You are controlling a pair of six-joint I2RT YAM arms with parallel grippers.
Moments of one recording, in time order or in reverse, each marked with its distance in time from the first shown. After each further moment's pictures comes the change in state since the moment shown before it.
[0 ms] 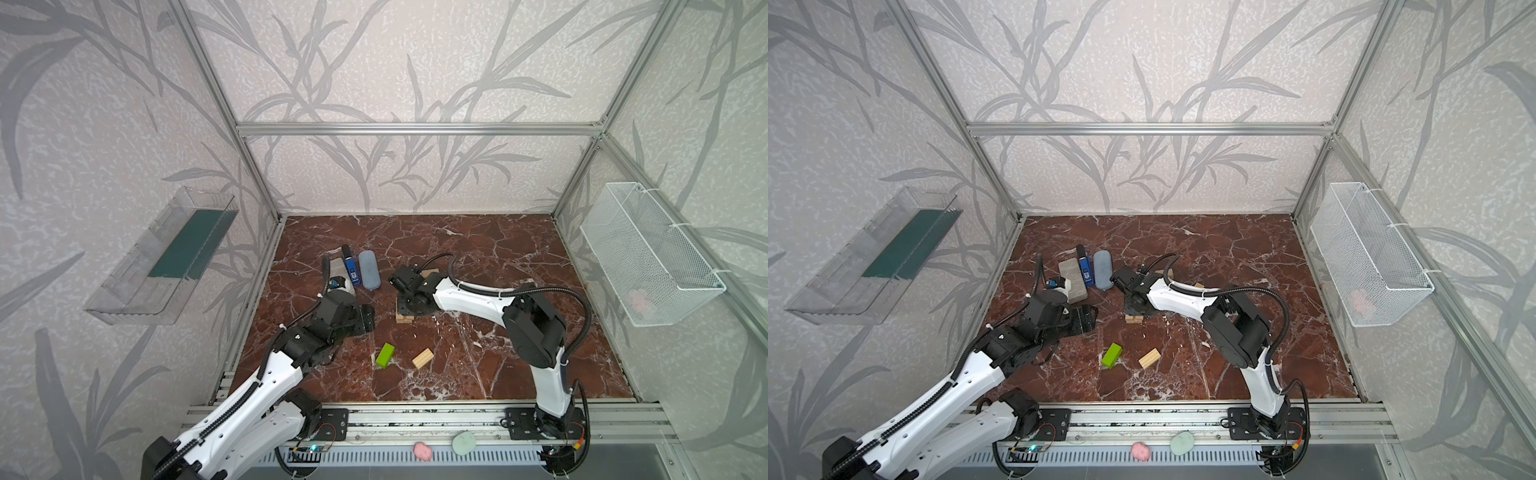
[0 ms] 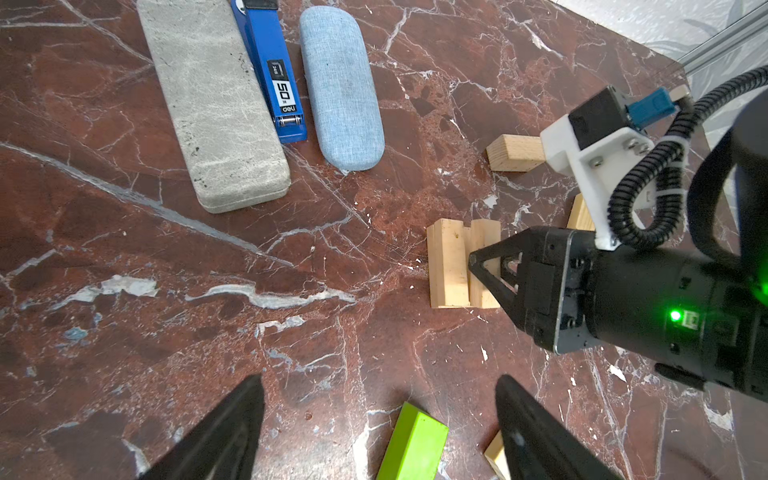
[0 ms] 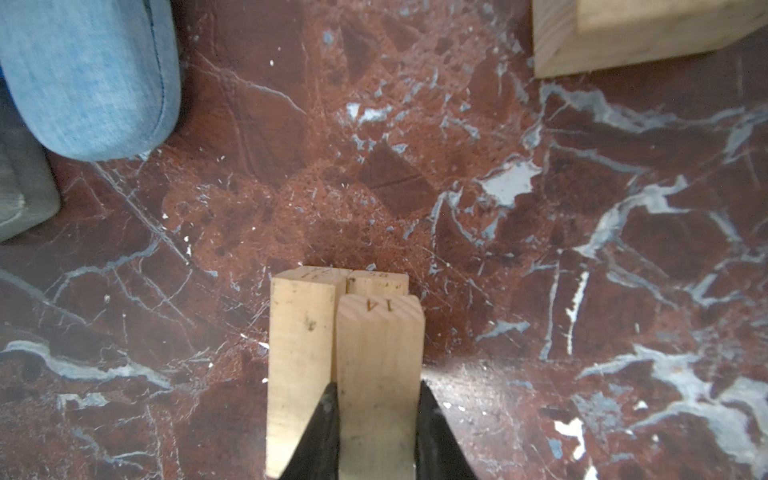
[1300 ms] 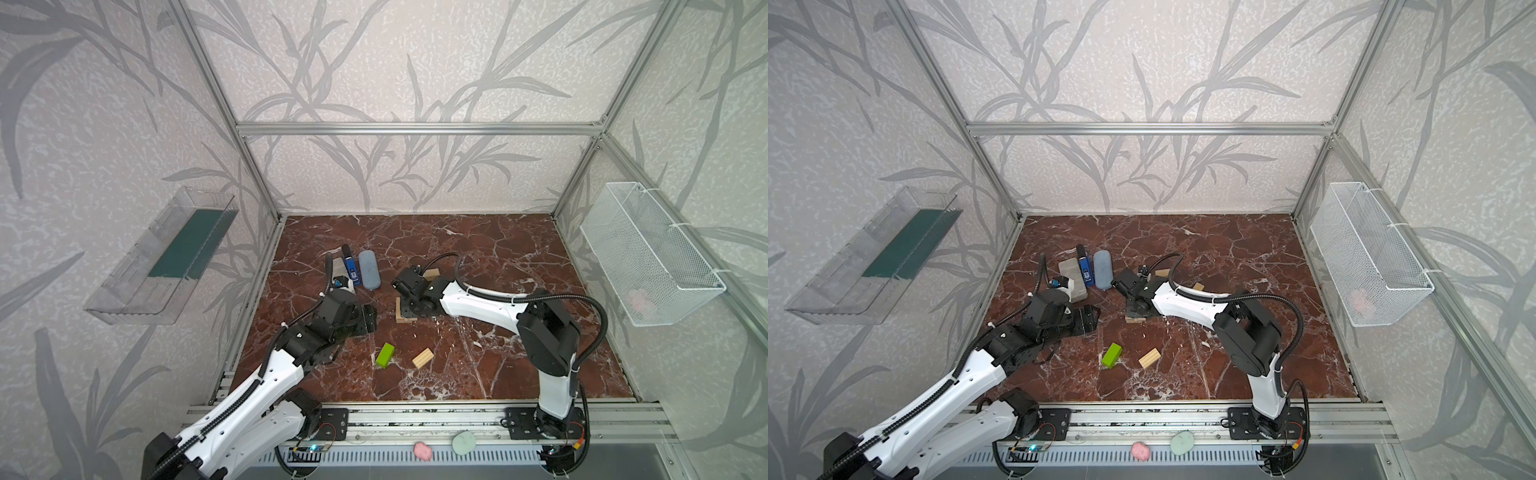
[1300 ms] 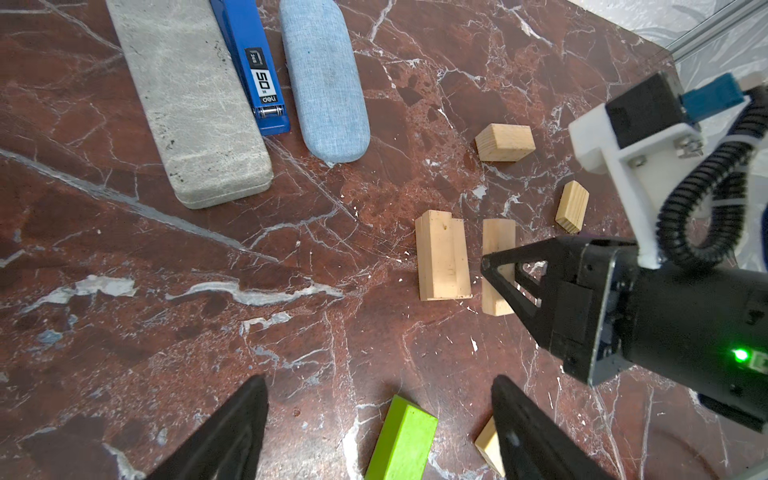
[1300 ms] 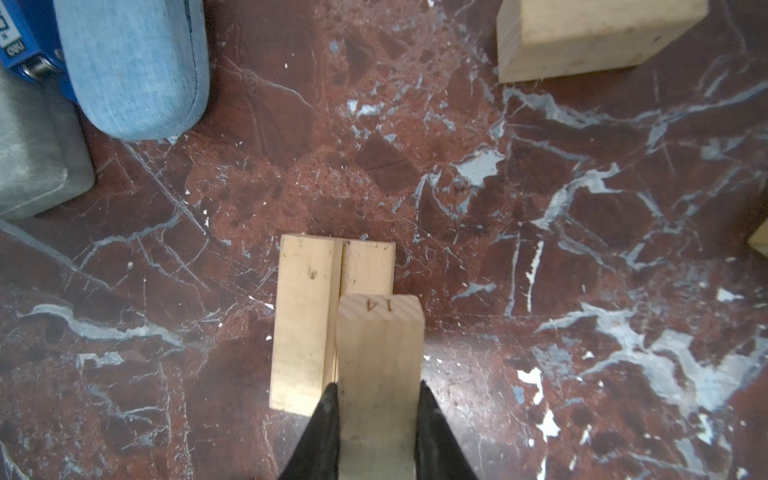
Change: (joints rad) left arm -0.011 0.015 0.008 0.003 0.021 0.000; right arm 0.024 -0.083 -0.066 0.006 0.043 -0.005
